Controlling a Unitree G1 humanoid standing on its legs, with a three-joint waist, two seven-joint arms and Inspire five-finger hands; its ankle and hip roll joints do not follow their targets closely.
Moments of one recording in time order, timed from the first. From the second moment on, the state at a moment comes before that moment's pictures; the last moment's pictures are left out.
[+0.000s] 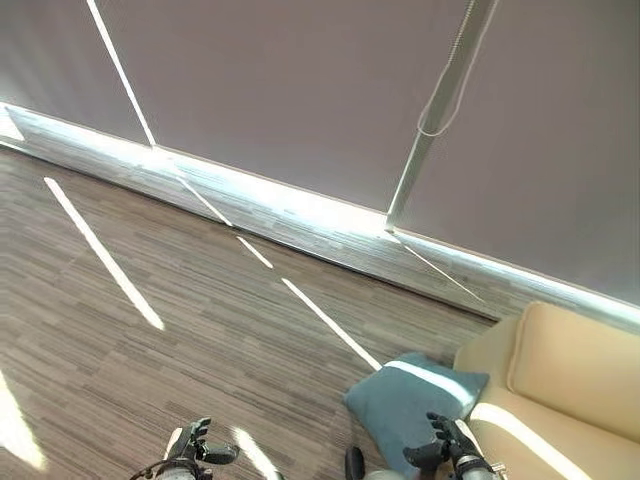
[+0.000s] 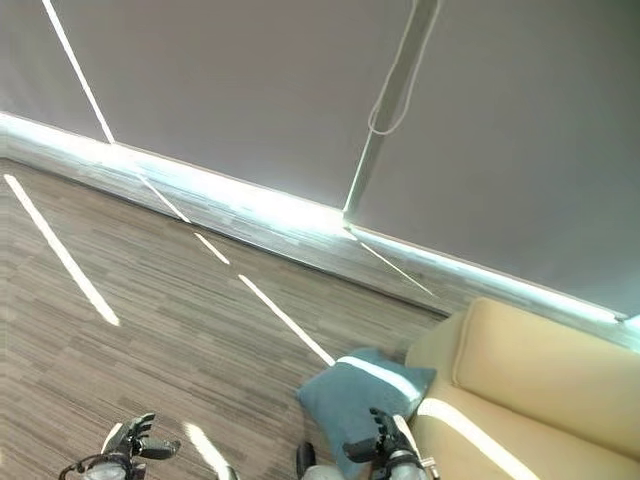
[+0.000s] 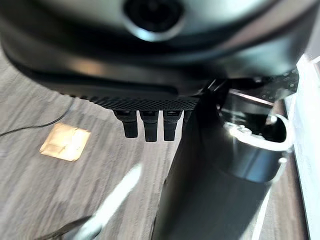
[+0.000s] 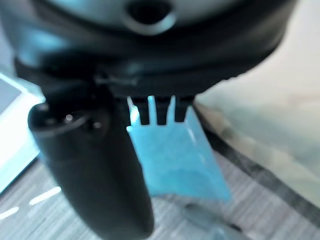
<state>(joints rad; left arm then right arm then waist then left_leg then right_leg) -0.01 0.31 -0.14 1.14 -0.15 -0.08 0.13 0.03 -0.29 0.23 0.93 -0.02 -0.04 -0.16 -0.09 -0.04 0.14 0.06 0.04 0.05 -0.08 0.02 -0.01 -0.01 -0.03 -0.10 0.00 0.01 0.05</state>
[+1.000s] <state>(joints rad) -0.08 0.32 -0.18 1.17 -0.10 -0.07 0.12 0.03 -0.24 0.21 0.93 -0.03 -0.03 -0.16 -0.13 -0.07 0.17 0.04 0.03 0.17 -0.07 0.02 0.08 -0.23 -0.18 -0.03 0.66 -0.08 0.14</state>
